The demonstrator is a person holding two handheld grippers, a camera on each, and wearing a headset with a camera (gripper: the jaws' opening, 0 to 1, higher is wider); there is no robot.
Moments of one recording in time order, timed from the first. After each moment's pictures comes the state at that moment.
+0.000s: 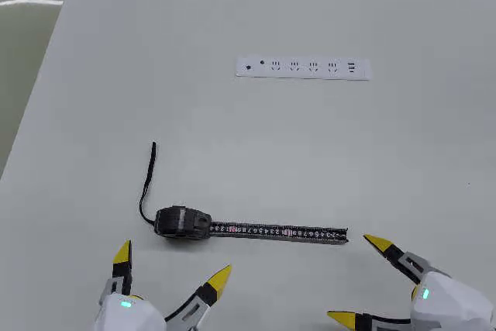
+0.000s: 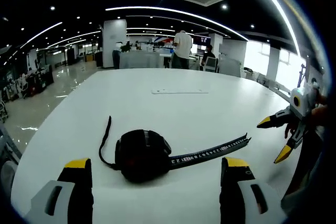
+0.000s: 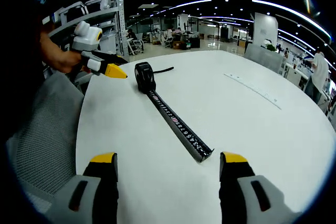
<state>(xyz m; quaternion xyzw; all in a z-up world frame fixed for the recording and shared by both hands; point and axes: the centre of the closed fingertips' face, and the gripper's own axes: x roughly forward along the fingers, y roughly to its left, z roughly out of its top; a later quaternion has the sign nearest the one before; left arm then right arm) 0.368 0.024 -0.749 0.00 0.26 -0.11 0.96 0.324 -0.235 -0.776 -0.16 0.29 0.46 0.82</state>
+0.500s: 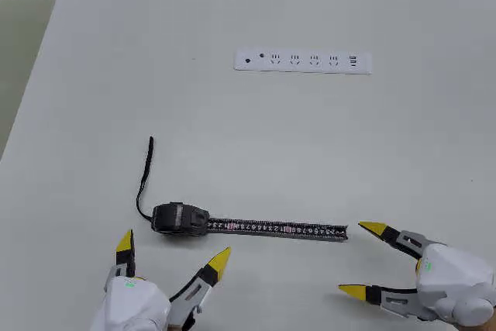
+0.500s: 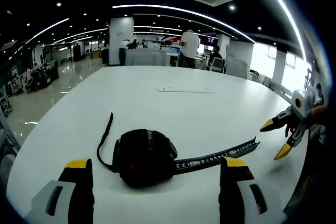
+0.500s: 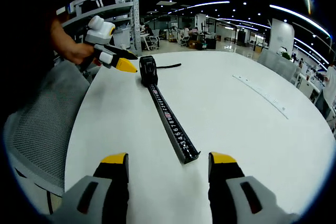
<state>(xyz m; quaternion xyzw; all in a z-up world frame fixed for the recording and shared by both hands) 0.383 0.025 -0.763 -0.01 0.27 -0.09 0.96 0.346 -0.245 -0.788 -0.18 0.28 0.51 0.80</state>
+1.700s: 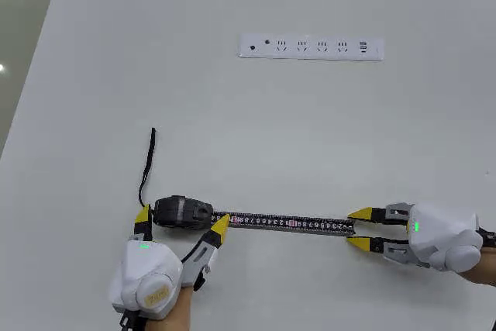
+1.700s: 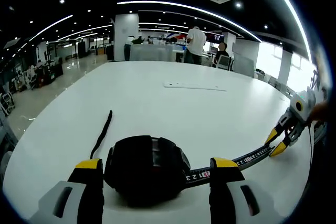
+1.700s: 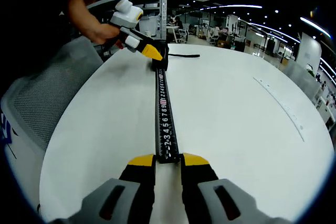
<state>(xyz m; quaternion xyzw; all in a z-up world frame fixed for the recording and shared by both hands) 0.417 0.022 -0.788 -0.01 0.28 -0.07 0.96 0.375 -0.244 -0.822 -0.24 0.26 0.60 0.72</state>
